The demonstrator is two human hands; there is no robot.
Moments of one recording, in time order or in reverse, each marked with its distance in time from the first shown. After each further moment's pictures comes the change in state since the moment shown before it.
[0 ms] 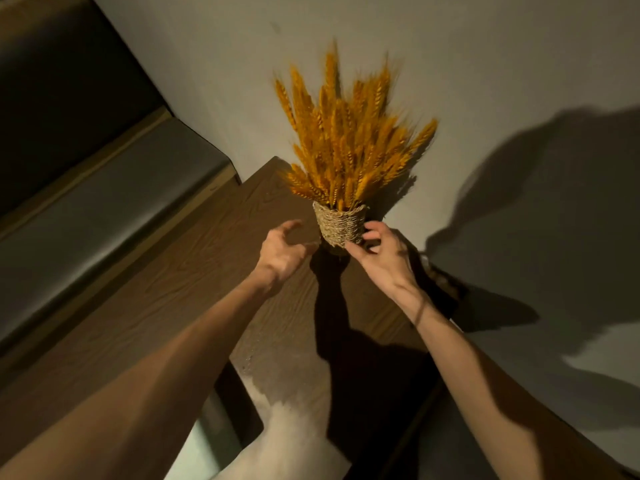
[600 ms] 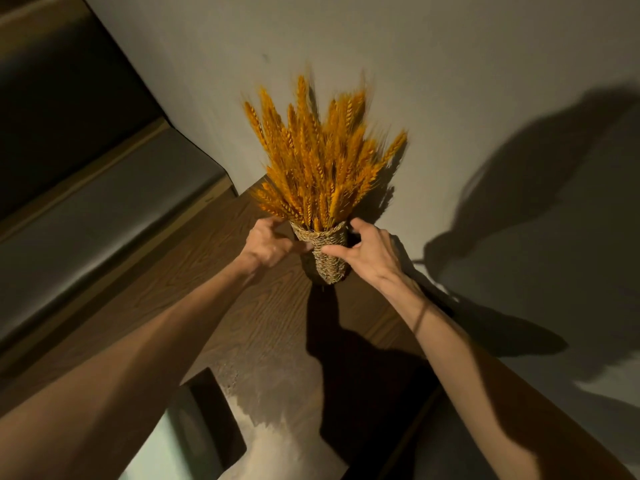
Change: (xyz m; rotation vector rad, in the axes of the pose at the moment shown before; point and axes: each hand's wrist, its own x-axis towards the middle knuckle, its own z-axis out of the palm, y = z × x) left_hand 0.040 0.030 -0.010 0.096 0.046 0.086; right_hand 0.037 -0.036 -0.025 -0.296 -0.060 -0.162
